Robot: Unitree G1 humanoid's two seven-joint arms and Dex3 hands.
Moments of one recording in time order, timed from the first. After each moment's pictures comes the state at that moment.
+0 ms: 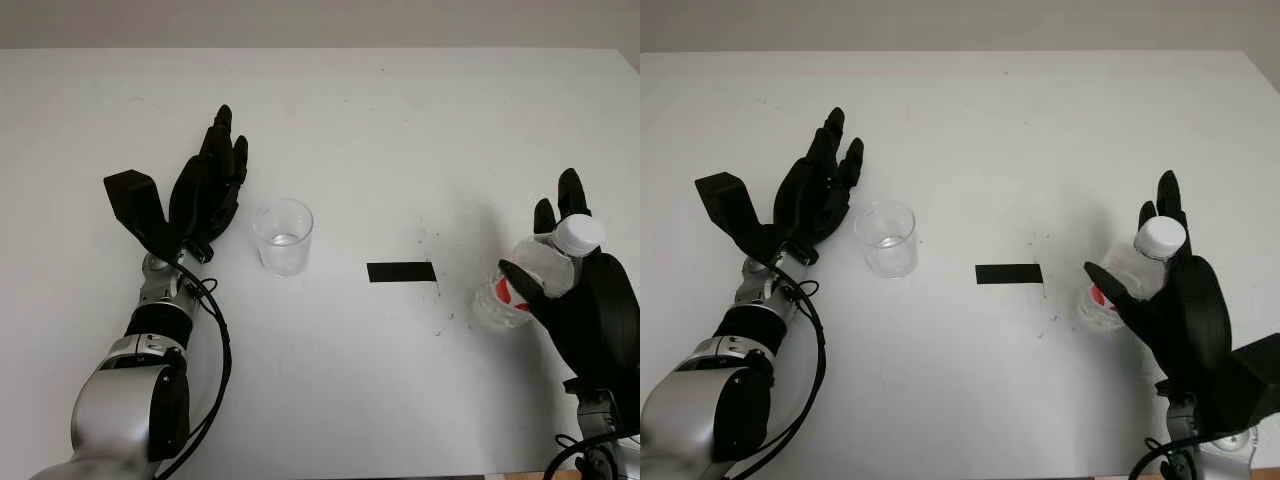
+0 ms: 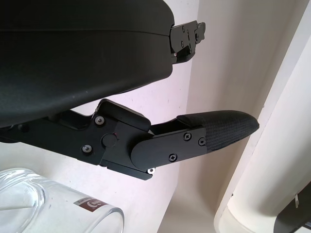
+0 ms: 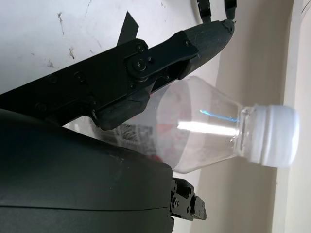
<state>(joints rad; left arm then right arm) -0.84 0.16 0.29 1.06 -0.28 -0.32 -0.50 0.12 -0.23 -0.31 -0.23 0.22 -0.01 0.24</state>
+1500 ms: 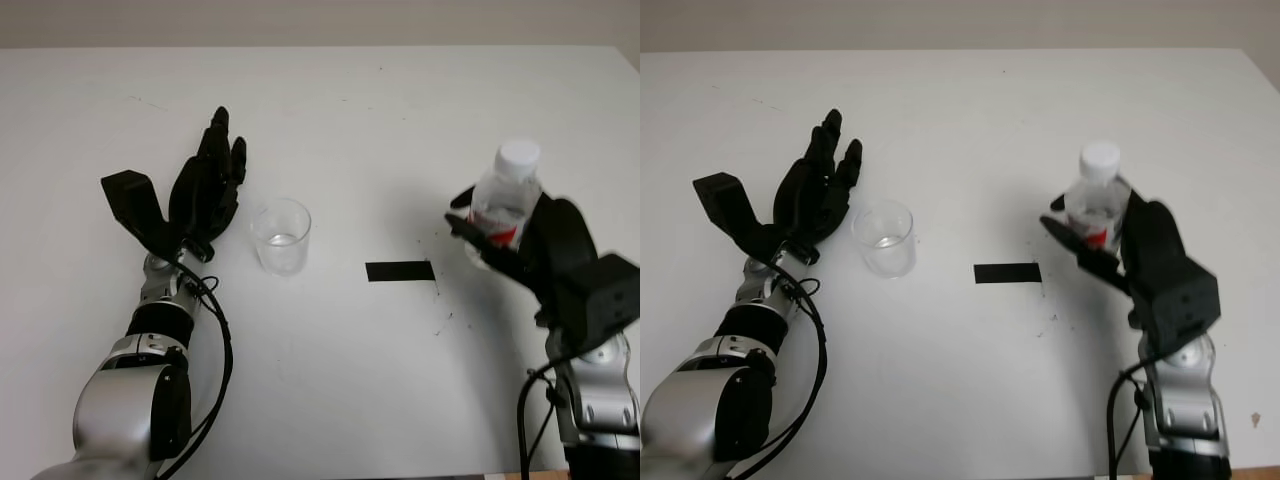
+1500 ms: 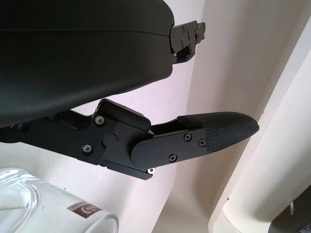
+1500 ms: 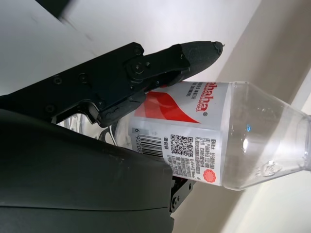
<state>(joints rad) -0.84 0.15 0.29 1.04 -0.30 -0.29 -0.49 -0.32 -0.36 -0.17 -0.01 -0.13 0.00 0.08</state>
